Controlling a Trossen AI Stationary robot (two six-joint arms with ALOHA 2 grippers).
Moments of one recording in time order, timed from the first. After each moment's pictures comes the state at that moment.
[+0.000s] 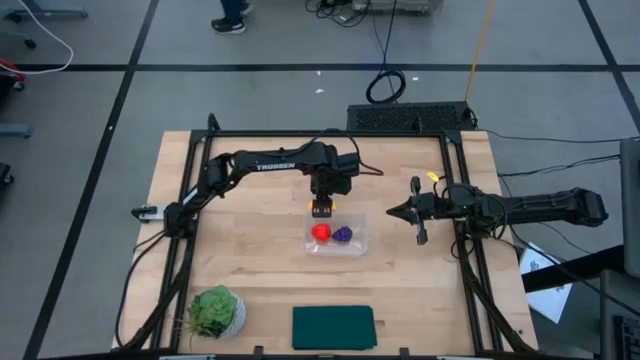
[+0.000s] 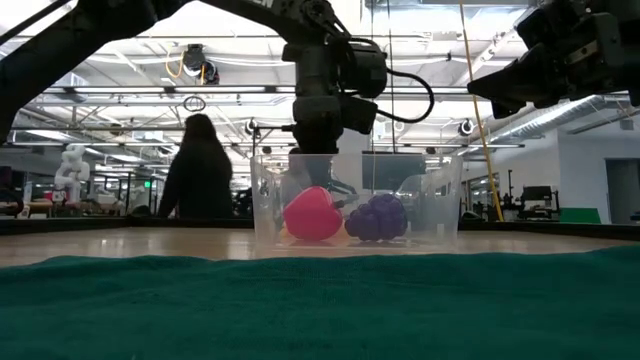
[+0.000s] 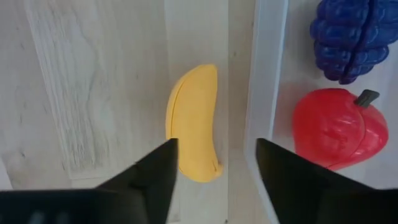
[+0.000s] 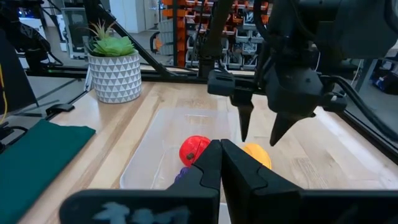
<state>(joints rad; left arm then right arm) 0.23 2.28 2.05 -1.25 0.13 0.25 -0.06 0.54 0.14 0.29 -0.10 -0.04</state>
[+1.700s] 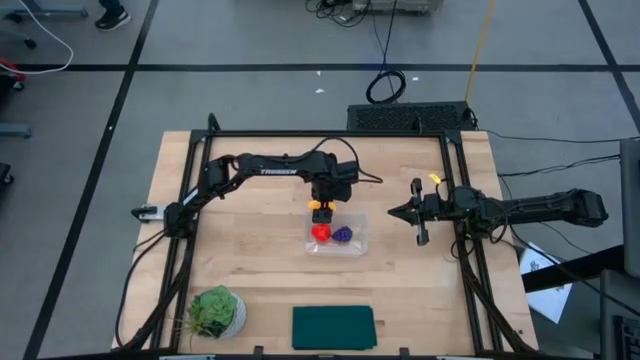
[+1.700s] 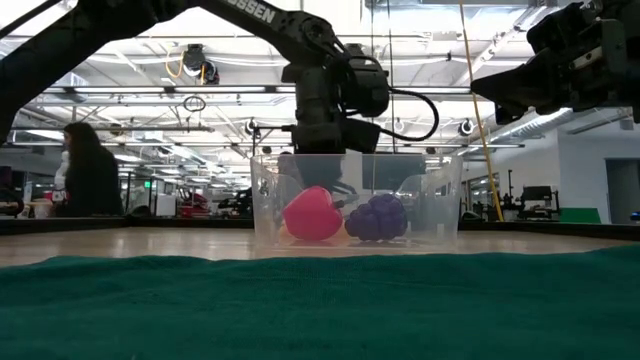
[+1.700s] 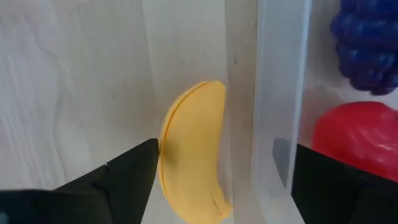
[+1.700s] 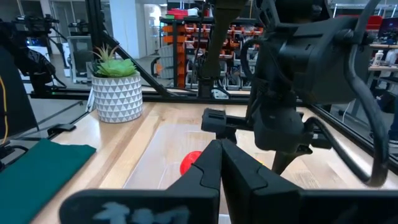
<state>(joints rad) 0.22 2.29 1.92 -1.10 0.14 0.28 -0.07 0.54 0.03 0.51 -0.10 -0.01</state>
